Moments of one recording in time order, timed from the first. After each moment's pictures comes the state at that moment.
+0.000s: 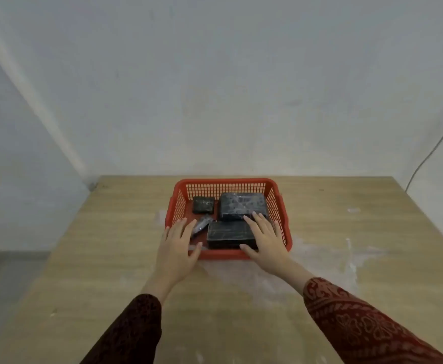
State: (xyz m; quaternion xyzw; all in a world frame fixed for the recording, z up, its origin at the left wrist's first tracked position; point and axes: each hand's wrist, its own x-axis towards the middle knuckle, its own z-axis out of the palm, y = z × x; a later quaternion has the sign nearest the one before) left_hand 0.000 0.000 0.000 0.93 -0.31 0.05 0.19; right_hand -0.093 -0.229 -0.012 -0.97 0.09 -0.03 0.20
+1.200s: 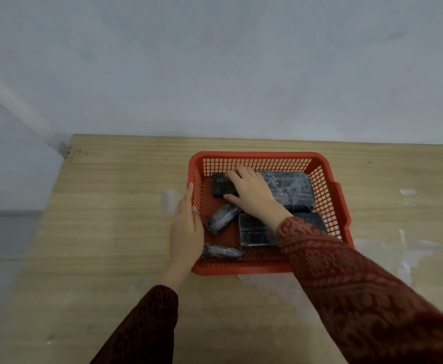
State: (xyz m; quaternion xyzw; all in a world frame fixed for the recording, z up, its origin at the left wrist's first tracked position) left_hand 0.115 -0.009 -0.045 0.86 -0.17 -0.04 0.47; right_hand 0.118 -0.195 -0.026 -0.99 0.05 0.06 0.10
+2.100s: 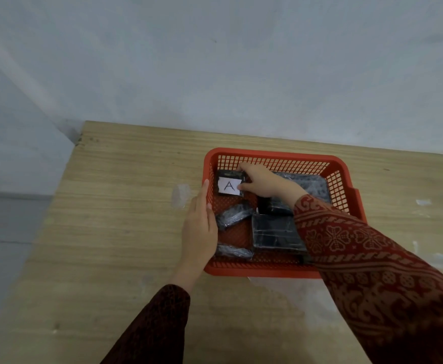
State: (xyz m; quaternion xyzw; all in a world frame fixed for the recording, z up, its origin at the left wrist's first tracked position) left_hand 0.114 -0.006 -0.043 0.86 -0.18 -0.04 0.48; right_hand 0.163 -0.213 -0.026 -0.94 0.06 0.22 0.27
